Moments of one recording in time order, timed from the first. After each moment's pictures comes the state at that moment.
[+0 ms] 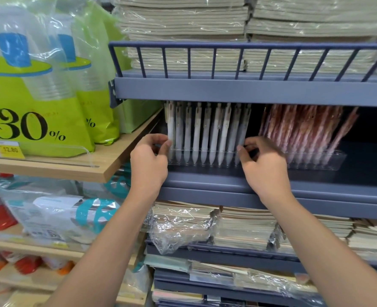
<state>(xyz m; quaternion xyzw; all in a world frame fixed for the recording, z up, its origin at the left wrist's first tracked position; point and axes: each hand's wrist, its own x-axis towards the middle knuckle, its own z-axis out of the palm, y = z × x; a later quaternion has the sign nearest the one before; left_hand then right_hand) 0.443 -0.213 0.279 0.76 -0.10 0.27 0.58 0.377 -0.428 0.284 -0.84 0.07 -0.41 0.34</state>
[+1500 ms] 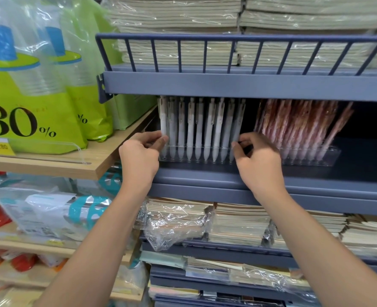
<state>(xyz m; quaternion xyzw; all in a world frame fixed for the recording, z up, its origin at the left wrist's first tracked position) 0.452 -0.214 0.278 0.73 -0.06 0.25 0.63 0.376 -0.429 0.283 -0.84 0.06 -0.42 0.32</state>
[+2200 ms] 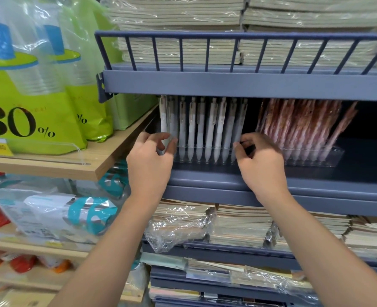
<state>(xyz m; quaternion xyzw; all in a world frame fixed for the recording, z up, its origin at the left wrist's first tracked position) 0.432 -0.226 0.272 0.80 -0.11 0.41 0.43 0.377 -0.428 0.283 -0.84 0.06 -0.43 0.32</state>
